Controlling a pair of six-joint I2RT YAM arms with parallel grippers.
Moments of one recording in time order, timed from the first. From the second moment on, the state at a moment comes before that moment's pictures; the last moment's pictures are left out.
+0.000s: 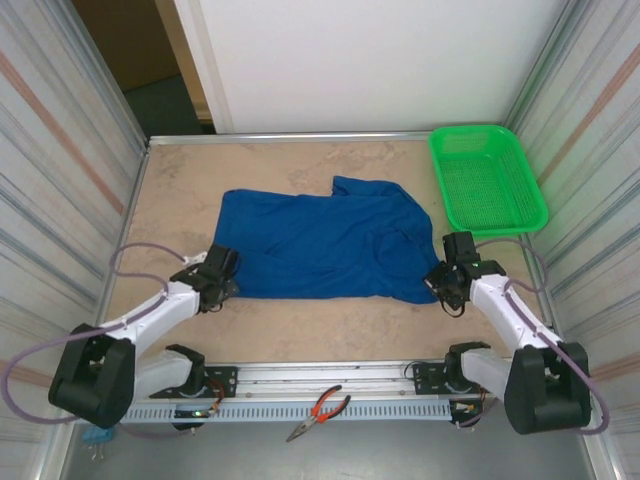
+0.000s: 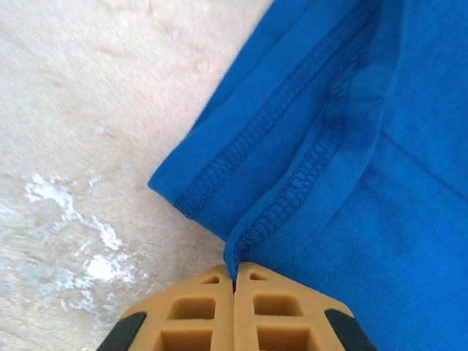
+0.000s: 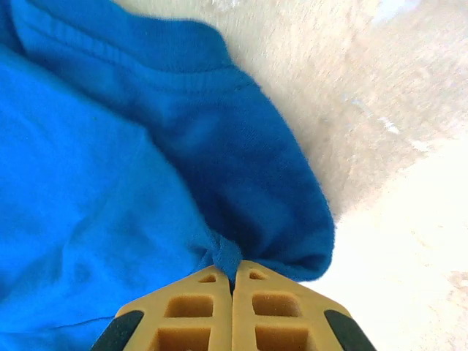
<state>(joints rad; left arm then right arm) -0.37 1.11 0.49 -0.54 -0.33 -0.88 0.09 1.04 0.55 -0.72 -0.02 0.93</state>
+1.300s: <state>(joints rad) -0.24 0.84 0.46 -0.66 -0.05 -0.78 -0.11 0.77 0.55 -0.89 -0.03 0.91</state>
